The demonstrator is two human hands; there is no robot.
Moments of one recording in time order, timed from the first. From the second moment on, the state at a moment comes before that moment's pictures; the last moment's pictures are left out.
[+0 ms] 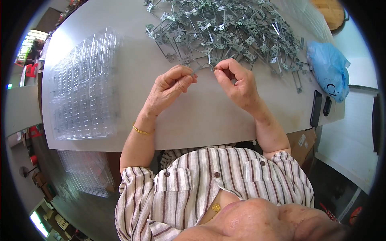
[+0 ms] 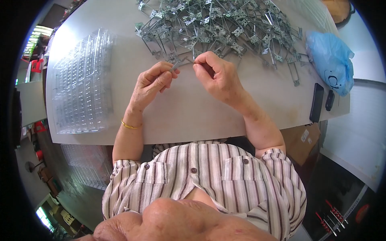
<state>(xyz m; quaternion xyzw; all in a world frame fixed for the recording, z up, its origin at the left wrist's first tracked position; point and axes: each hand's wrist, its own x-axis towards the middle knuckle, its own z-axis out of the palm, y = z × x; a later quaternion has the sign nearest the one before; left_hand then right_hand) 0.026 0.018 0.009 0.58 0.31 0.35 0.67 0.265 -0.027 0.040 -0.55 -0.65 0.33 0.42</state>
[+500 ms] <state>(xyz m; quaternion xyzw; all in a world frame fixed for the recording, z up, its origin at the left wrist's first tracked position) 0.021 0.019 0.015 0.68 0.28 0.28 0.62 0.271 -0.021 0.049 -0.47 -0.46 0.65 0.38</state>
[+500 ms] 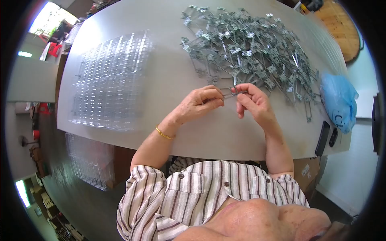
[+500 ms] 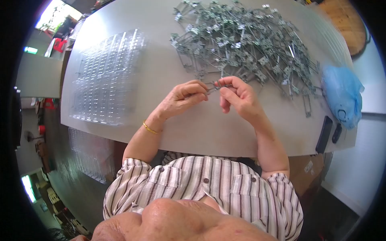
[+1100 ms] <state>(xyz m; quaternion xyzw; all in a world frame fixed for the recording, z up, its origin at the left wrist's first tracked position) 0.024 0.009 0.018 0.65 0.22 0.25 0.68 0.272 -0.022 0.054 -0.52 -0.48 0.55 0.45</state>
